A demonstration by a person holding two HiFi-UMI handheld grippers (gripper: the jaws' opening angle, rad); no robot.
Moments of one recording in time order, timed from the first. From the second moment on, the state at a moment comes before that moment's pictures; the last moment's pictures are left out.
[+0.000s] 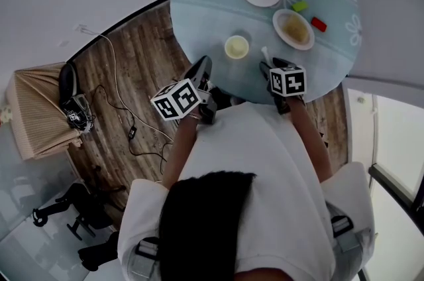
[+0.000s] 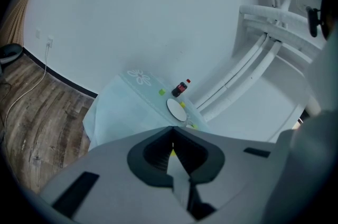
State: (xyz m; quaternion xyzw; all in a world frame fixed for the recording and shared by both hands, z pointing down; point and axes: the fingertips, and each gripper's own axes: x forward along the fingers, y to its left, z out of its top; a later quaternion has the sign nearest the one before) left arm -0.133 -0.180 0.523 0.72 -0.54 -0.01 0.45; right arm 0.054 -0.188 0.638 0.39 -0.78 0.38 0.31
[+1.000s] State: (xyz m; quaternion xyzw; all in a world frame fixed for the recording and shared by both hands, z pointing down) left arm -0.113 -0.188 0.481 0.76 -0.54 -0.01 0.36; right arm 0.071 -0.198 0.519 0.42 -0.83 0.32 0.17
